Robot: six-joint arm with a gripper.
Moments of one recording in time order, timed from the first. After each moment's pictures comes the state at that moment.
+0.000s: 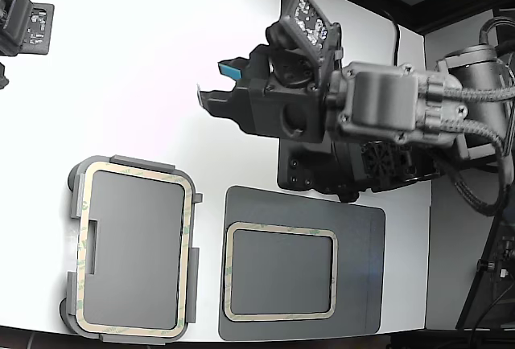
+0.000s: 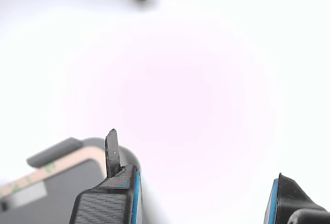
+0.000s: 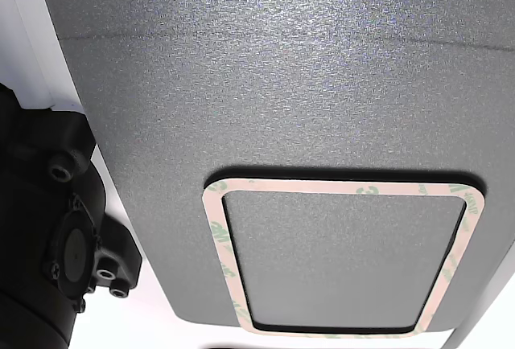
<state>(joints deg) 14.3 120.6 105.5 68.4 20.5 37.6</state>
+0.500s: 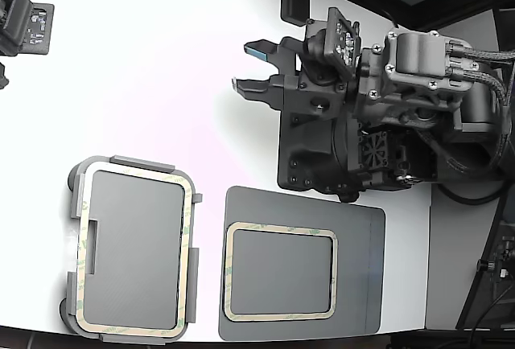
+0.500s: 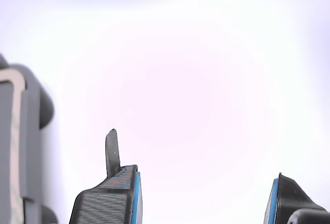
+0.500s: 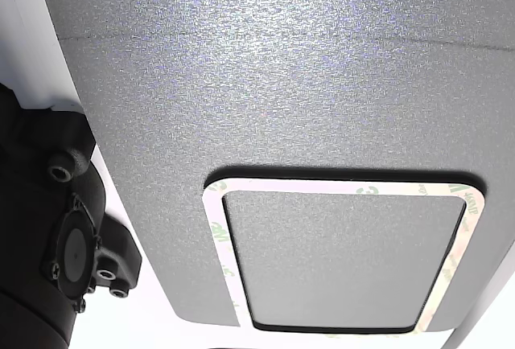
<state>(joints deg) 1.3 158.1 144.2 55.6 8.9 8.4</state>
